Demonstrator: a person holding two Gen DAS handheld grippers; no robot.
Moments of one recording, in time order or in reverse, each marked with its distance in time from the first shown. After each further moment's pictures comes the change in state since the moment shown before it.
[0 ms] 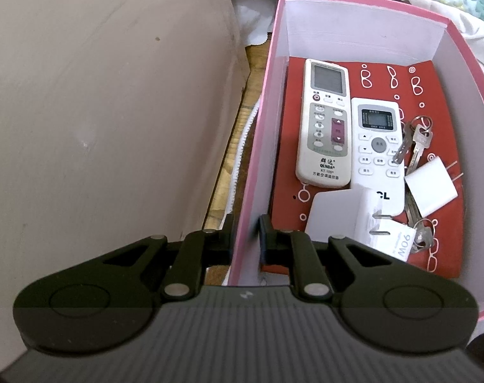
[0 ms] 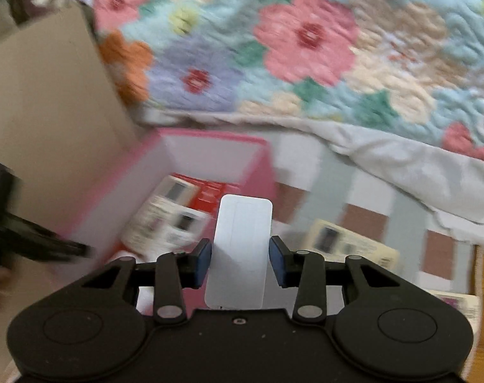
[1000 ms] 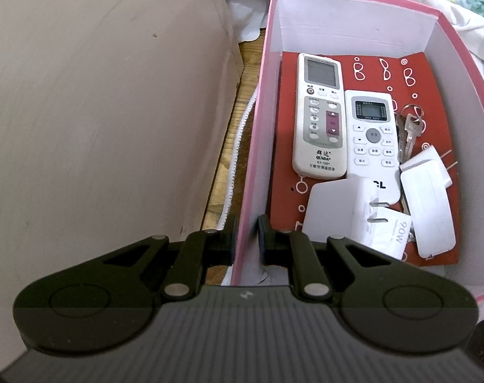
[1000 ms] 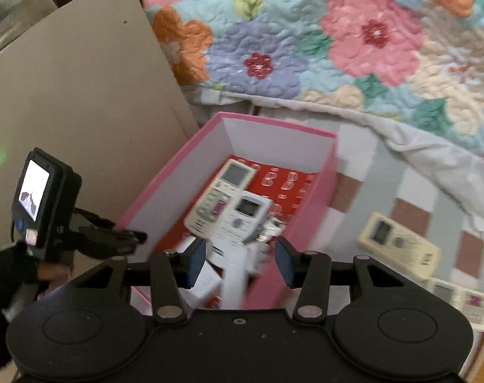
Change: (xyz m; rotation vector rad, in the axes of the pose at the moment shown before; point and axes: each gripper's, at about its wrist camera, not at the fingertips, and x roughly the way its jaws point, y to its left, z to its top) left arm -0.002 0.003 -0.003 0.034 0.014 -0.026; right arm -0.014 0.045 0.027 -0.057 0.136 0.041
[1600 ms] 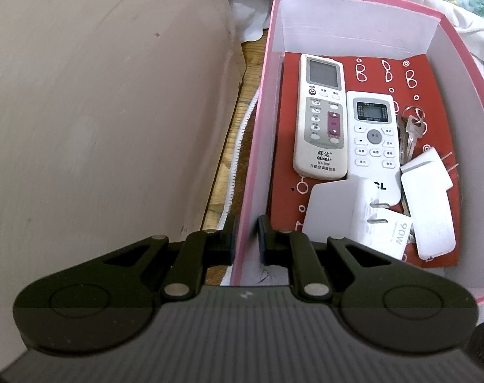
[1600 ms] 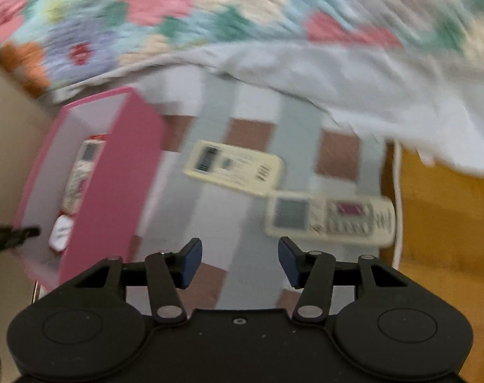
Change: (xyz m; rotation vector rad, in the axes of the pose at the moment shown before) left arm 0.000 0.002 0.000 -0.011 -0.001 0.002; right arm -0.016 -0.174 -0.059 0.368 0.164 -0.180
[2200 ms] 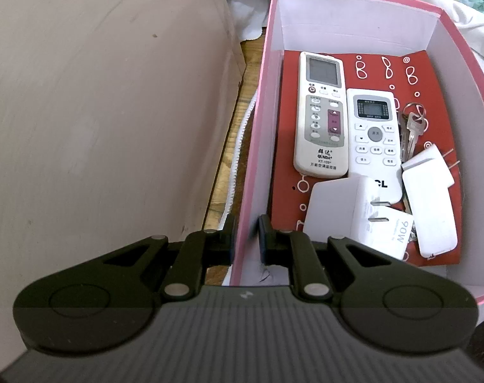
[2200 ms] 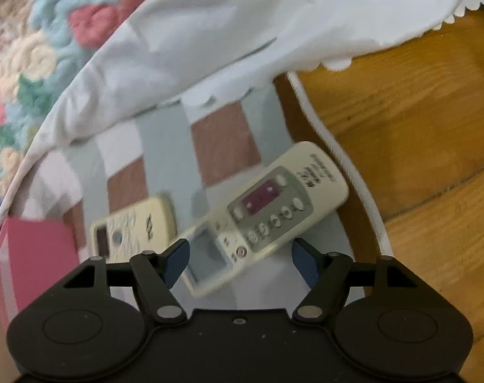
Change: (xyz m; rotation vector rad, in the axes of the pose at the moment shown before) left arm 0.001 -0.002 0.001 0.013 0.008 0.010; right arm 0.069 -0.086 0.011 0.561 -0.059 -0.076
